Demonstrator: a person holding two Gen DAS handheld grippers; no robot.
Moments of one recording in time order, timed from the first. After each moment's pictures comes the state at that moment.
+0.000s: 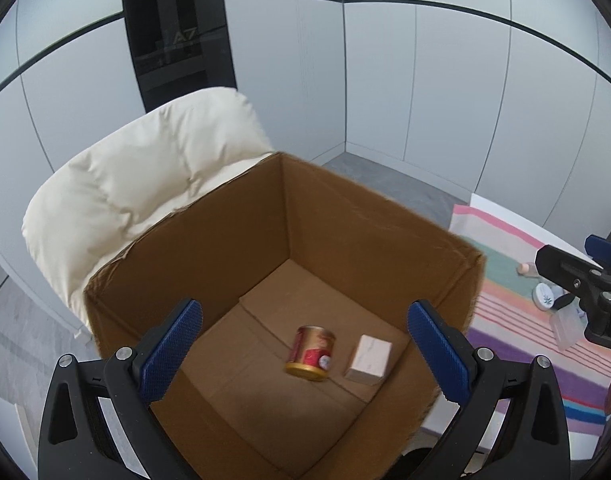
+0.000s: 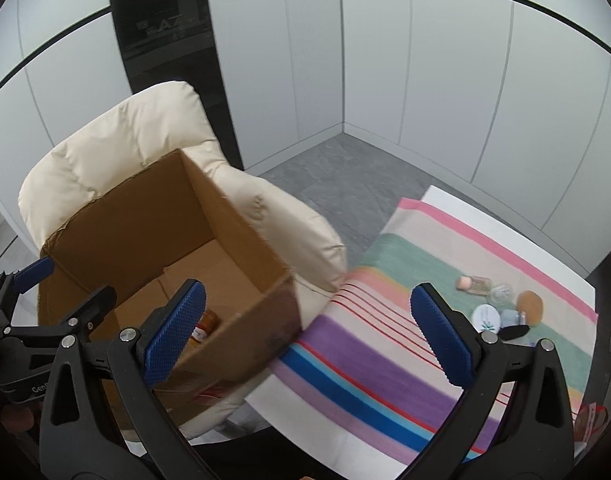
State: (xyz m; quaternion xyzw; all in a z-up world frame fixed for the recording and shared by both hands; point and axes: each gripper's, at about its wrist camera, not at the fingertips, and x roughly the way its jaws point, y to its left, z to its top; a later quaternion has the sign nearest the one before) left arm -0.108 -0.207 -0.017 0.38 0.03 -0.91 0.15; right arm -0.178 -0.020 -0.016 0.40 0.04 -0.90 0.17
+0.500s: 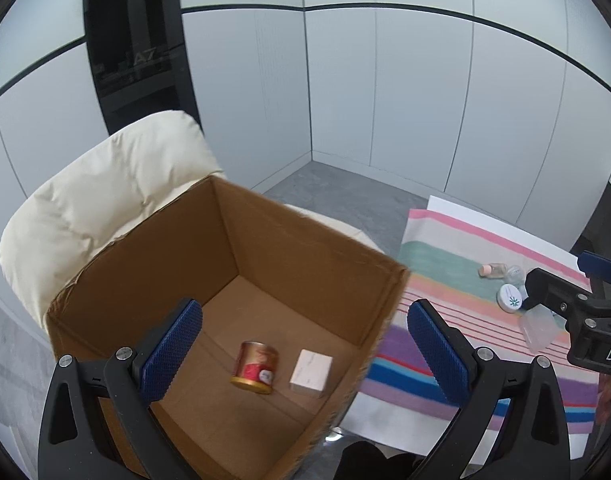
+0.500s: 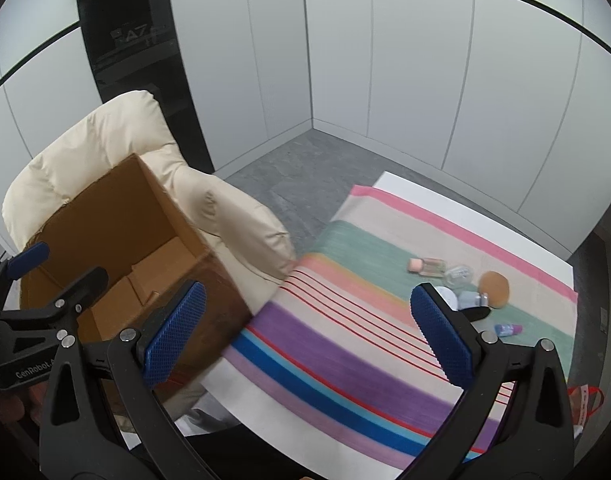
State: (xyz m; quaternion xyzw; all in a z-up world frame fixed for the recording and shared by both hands) left arm -0.130 -0.144 -0.011 0.37 0.01 -0.92 0.10; right arm -0.178 0.046 -0.020 0.40 0.03 -0.91 0.13
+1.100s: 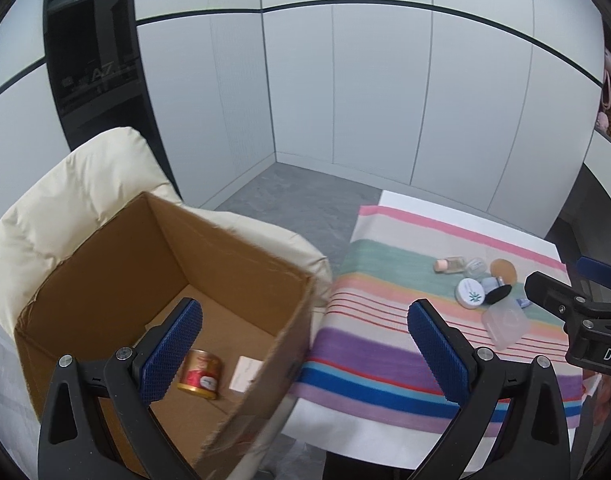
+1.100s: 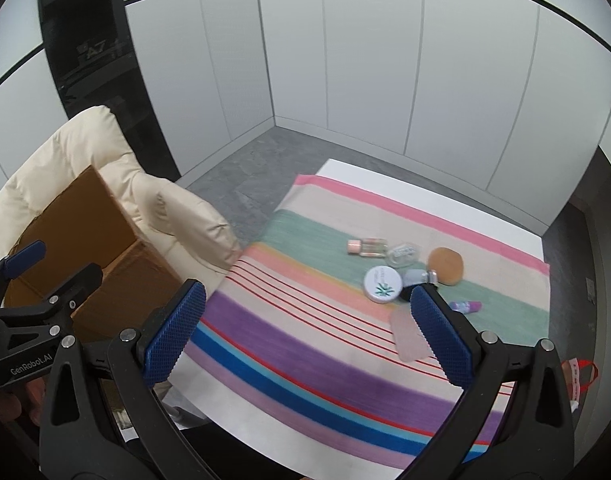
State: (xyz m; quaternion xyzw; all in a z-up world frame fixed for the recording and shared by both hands) left arm -0.148 -0.079 -0.013 0.38 0.00 -0.93 0.04; right arm -0.170 0.124 -0.023 0.41 0.00 -0.91 0.07
